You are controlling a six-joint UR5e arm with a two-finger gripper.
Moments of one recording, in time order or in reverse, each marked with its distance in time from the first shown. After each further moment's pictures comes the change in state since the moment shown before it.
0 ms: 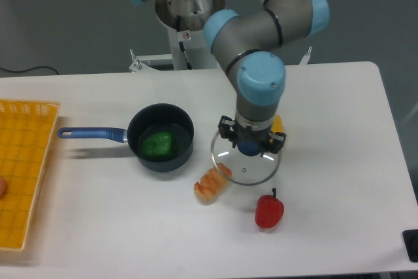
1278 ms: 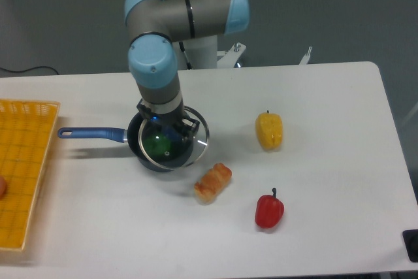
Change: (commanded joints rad) arm -0.250 0.081 -0.143 0.005 0.009 -0.130
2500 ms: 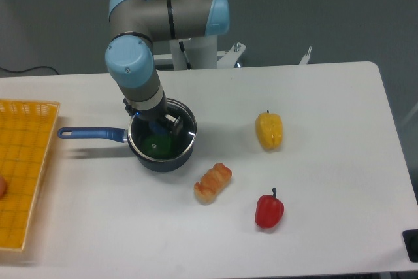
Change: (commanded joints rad) arm -0.026 -0.005 -0.038 0.032 0.029 -0.006
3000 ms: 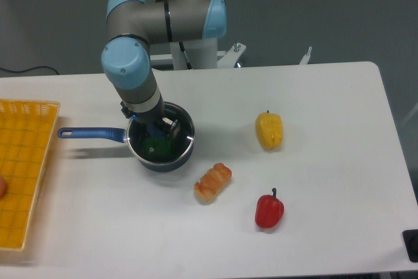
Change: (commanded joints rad) arm -0.017 -0.006 0.003 0.006 0.000 0.002
